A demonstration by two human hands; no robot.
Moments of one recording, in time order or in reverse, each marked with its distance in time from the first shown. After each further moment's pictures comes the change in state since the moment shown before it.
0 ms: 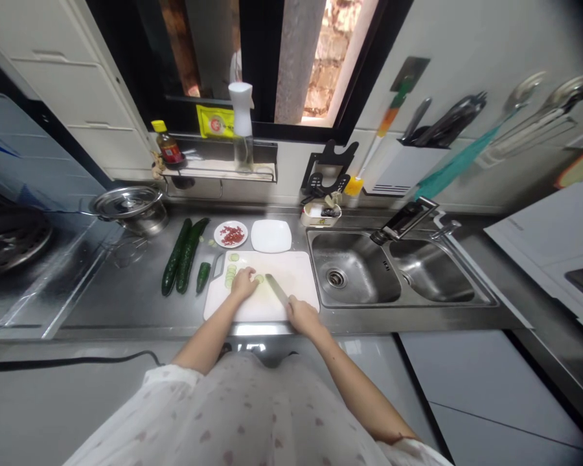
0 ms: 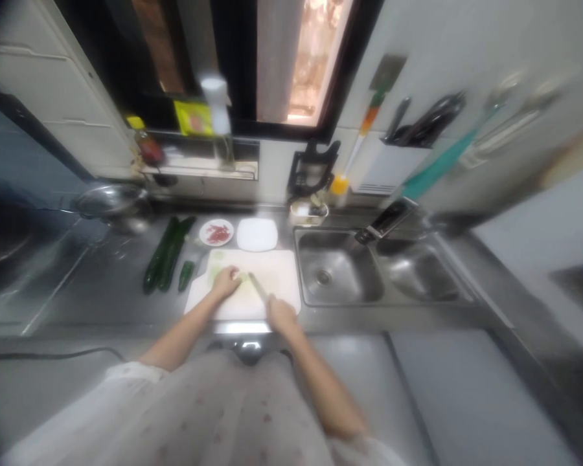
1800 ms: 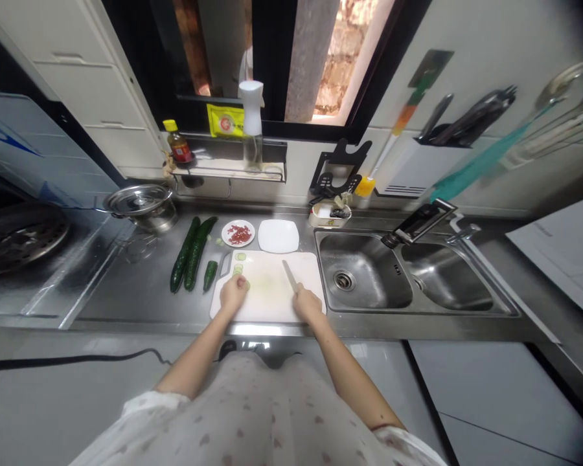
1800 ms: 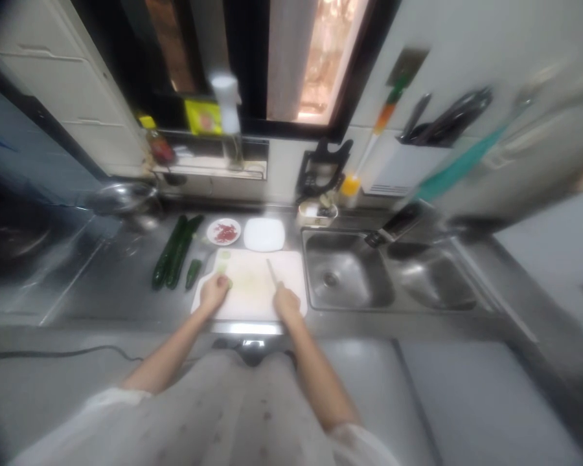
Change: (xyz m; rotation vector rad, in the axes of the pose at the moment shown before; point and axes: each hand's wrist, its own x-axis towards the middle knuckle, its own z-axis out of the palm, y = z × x) left_hand -0.046 -0.021 -0.031 -0.044 0.181 -0.188; right_hand 0.042 -0.003 -0.011 0.105 -0.007 0.167
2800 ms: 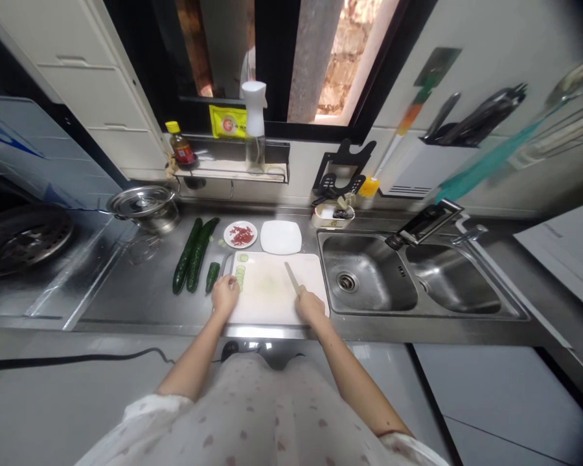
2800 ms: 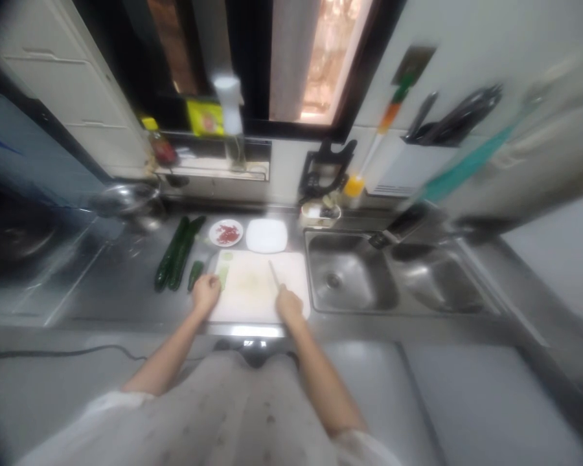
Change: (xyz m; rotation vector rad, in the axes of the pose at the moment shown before) left_hand 0.014 -0.033 -0.004 0.039 0.205 0.060; right_hand 0.004 0.002 0.004 -0.009 -0.001 -0.018
